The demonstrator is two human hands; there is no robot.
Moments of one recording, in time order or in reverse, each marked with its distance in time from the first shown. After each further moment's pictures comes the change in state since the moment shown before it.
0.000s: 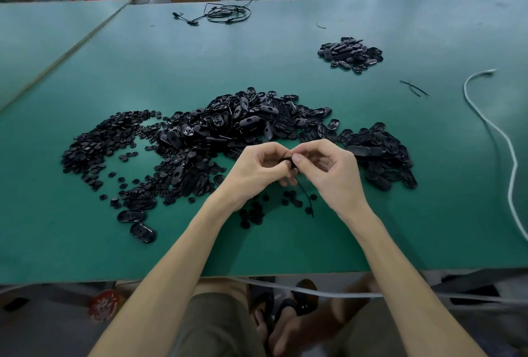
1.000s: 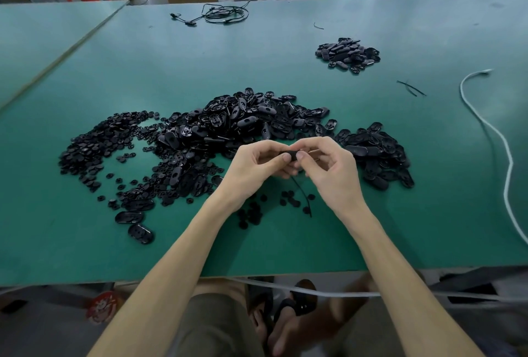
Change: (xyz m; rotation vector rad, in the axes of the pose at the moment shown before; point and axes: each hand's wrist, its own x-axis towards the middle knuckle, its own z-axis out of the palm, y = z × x) left_hand 0.001 -0.001 0.004 -0.090 0.084 0.007; right_hand 0.001 0.000 0.000 -0.022 0.050 -0.030
